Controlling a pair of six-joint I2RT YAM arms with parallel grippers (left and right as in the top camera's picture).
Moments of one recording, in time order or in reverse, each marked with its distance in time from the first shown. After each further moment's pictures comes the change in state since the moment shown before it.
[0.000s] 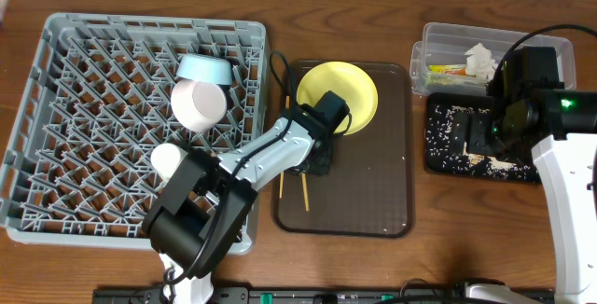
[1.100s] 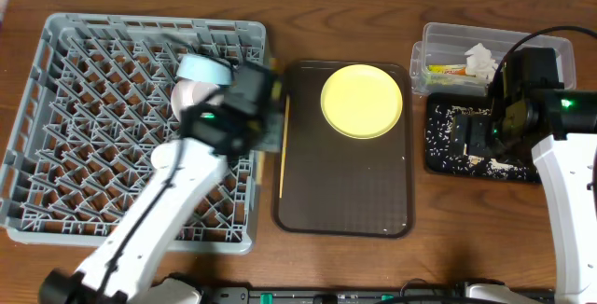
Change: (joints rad) left arm 0.279 -0.526 0.012 -0.200 -0.004 0.224; right arm 0.000 0.000 0.000 -0.016 0.000 0.000
